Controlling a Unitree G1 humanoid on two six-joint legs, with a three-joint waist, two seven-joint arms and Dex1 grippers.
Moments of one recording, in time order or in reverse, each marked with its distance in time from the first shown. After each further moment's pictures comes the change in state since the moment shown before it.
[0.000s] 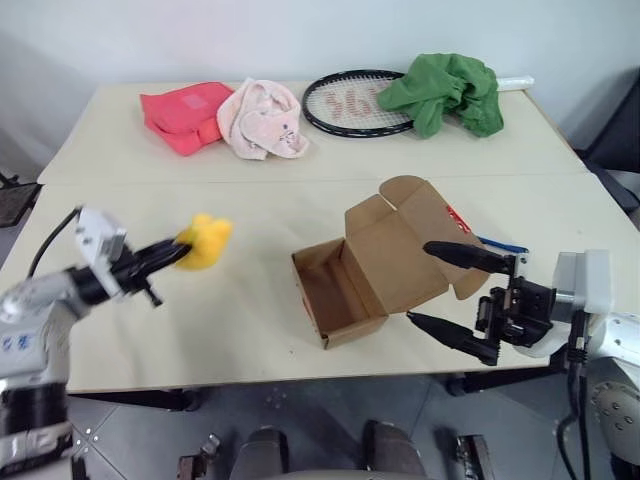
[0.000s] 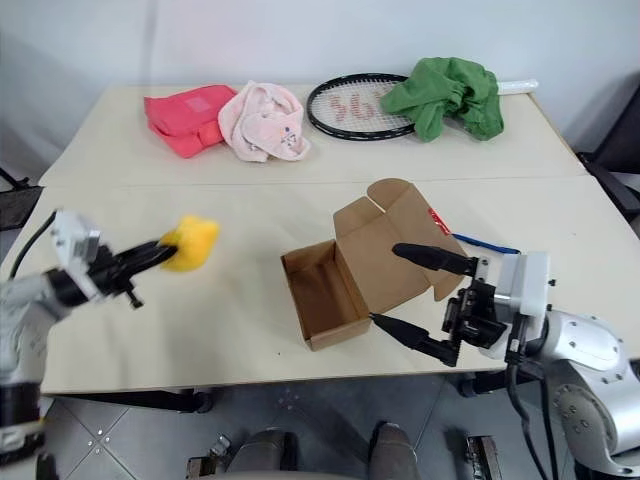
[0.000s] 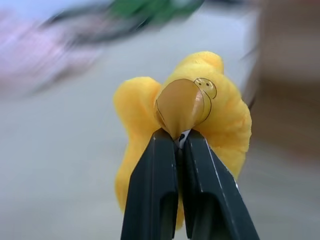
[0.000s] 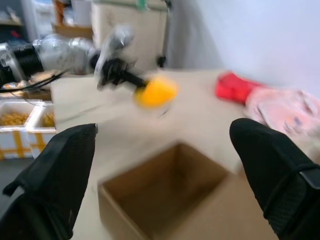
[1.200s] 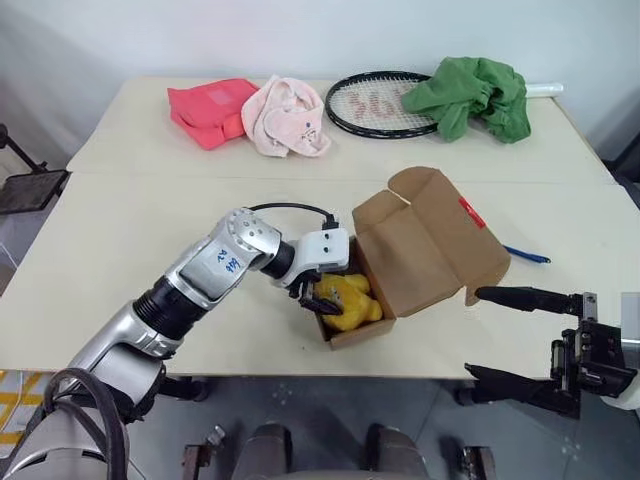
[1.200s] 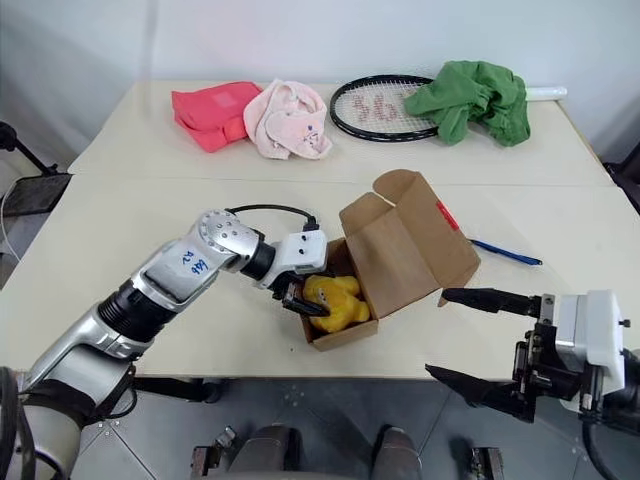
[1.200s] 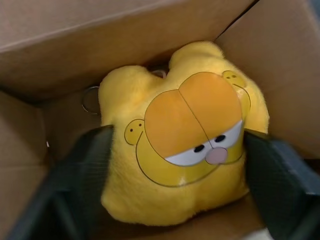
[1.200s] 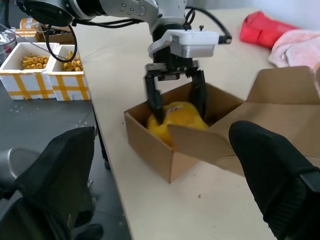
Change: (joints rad) left arm -0.797 -0.150 -1.049 -0.068 0.264 0.350 -0.121; right arm 0.442 -0.216 -0.454 -0.109 0.113 0.080 0.145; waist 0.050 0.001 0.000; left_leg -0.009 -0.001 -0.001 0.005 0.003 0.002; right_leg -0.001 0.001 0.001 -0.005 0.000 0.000
